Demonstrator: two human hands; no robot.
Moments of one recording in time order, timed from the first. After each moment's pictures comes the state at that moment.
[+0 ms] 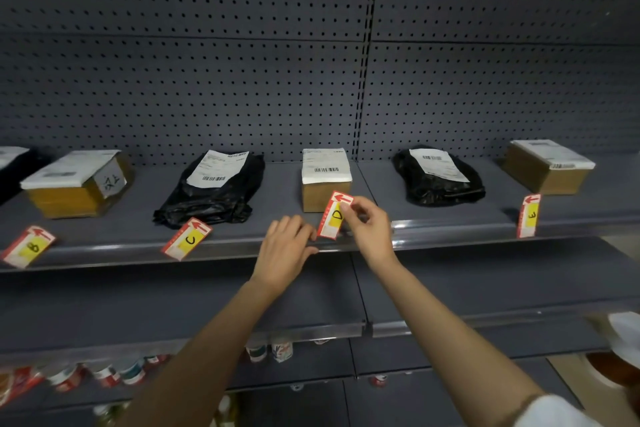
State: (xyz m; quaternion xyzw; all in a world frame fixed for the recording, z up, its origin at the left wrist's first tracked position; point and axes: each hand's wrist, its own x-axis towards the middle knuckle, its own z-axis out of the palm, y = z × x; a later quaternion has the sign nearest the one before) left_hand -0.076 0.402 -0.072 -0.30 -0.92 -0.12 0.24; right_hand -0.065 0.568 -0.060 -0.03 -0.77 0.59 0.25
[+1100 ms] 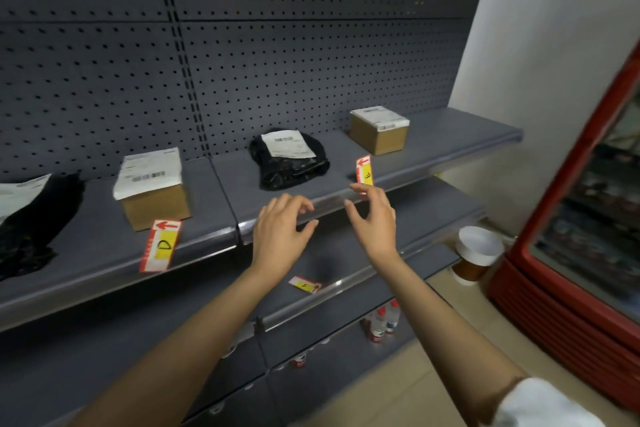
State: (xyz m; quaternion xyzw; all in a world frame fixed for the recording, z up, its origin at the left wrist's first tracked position) left_hand -0.023 0.622 -0.057 -0.39 -0.83 -0.36 0.17; right_hand 0.053 0.774 -0.070 -0.19 -0.81 0.37 0.42
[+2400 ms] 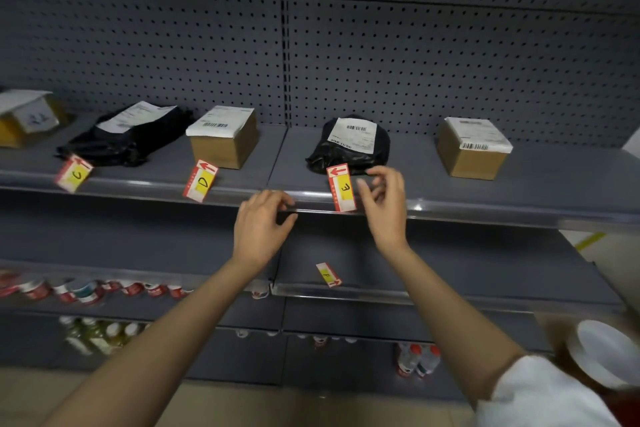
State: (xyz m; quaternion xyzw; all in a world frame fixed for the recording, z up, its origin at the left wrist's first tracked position) left_hand 0.012 0.616 -0.070 -0.12 -0.92 -0.29 0.25; right_hand -0.012 0.828 -0.074 0.03 -0.79 0.52 0.32
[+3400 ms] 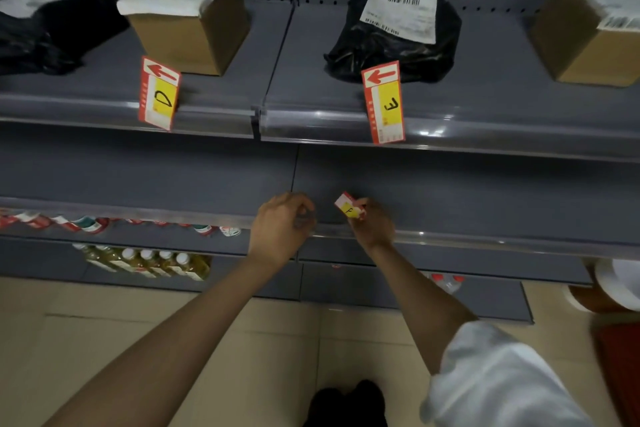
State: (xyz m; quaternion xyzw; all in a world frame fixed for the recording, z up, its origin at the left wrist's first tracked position) left_hand -0.005 0.616 -0.203 -0.11 -0.94 -0.31 0.06; right_hand -0.047 0.796 -0.302 -0.13 -0.93 0.34 -0.01
